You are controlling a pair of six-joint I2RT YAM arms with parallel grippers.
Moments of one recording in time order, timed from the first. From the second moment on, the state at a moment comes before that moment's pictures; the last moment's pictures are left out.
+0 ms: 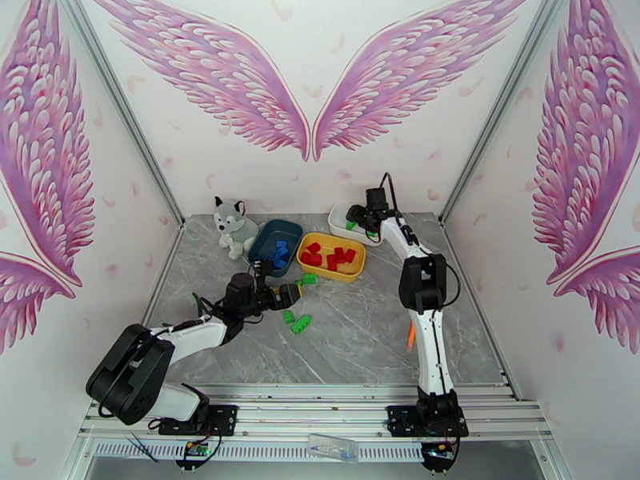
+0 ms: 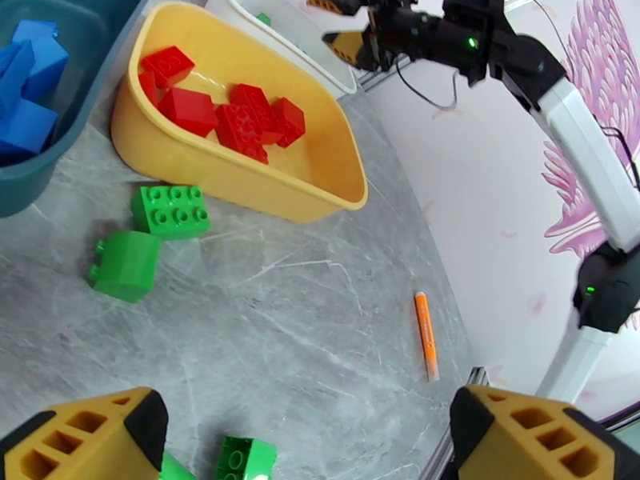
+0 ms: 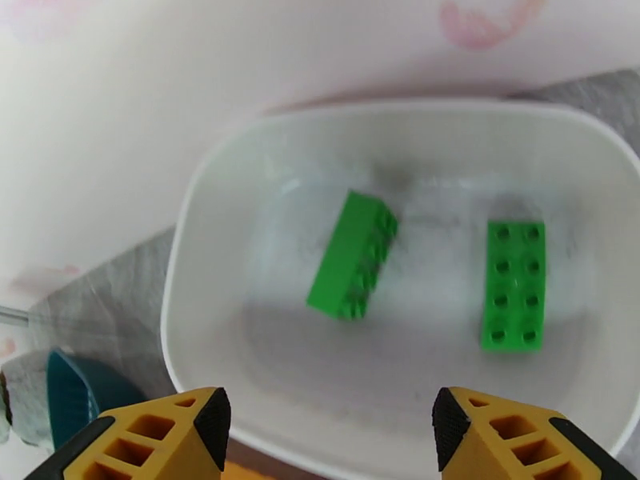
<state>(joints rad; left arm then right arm) -0.47 1.40 0.55 0.46 0.42 -0.70 0.16 2.33 2.06 -0.50 -0.07 0.52</state>
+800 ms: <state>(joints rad) -0.29 1.17 0.52 0.13 0.14 -0.75 0.75 1.79 1.28 -0.45 -0.04 0.46</state>
